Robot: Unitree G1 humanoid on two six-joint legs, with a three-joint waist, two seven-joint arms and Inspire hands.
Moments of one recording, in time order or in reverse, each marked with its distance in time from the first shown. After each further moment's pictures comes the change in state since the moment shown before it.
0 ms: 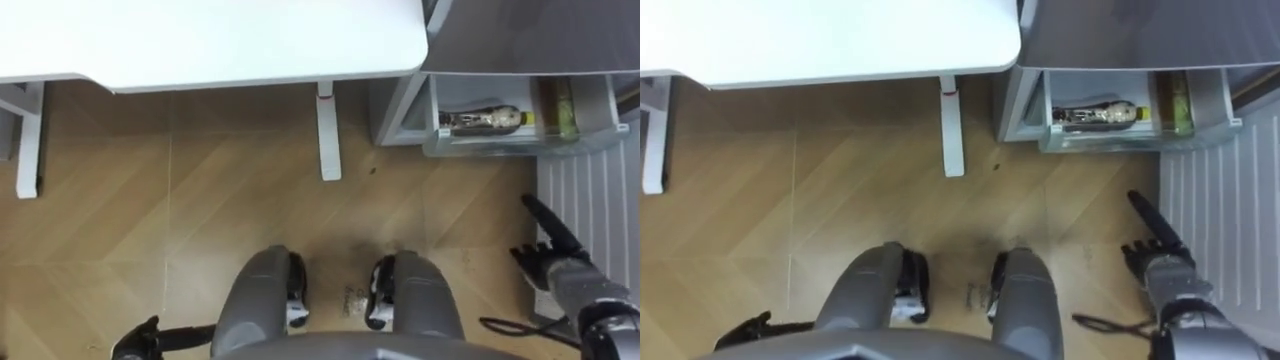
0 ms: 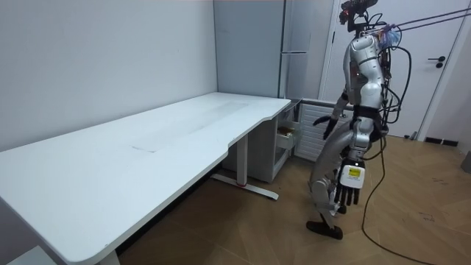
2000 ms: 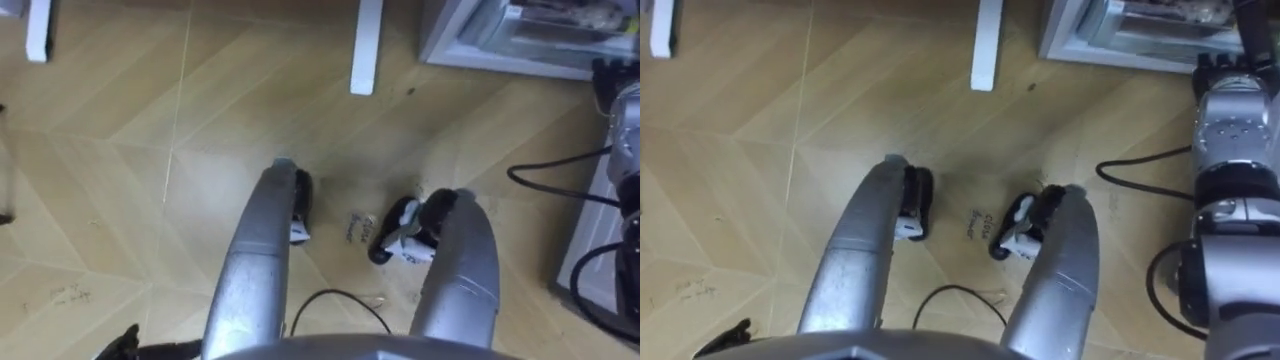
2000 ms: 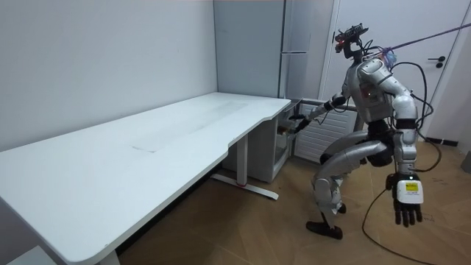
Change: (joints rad) left arm 0.174 0.086 -0.010 -0.160 0.000 -0.013 0.019; right arm -0.320 -0.149 0.084 -0.345 0.221 -0.232 -0.231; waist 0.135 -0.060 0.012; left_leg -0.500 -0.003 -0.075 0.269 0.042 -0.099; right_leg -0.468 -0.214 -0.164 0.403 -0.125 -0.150
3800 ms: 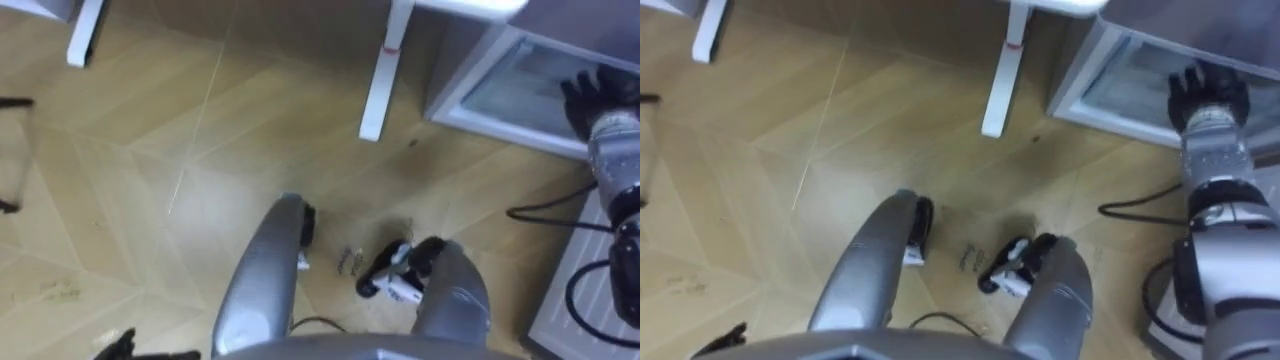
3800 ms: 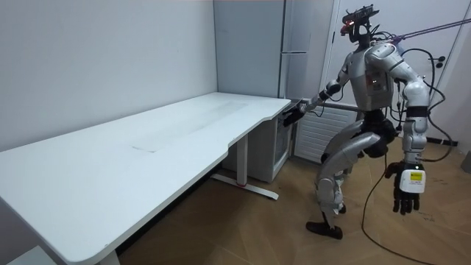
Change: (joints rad) left arm -0.040 0.019 -0.030 0.020 0.001 -0.071 -0.061; right arm 0.021 0.005 0.074 0.315 -0.161 0.143 0.382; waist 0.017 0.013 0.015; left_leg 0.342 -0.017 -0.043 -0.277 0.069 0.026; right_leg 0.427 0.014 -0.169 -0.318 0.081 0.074
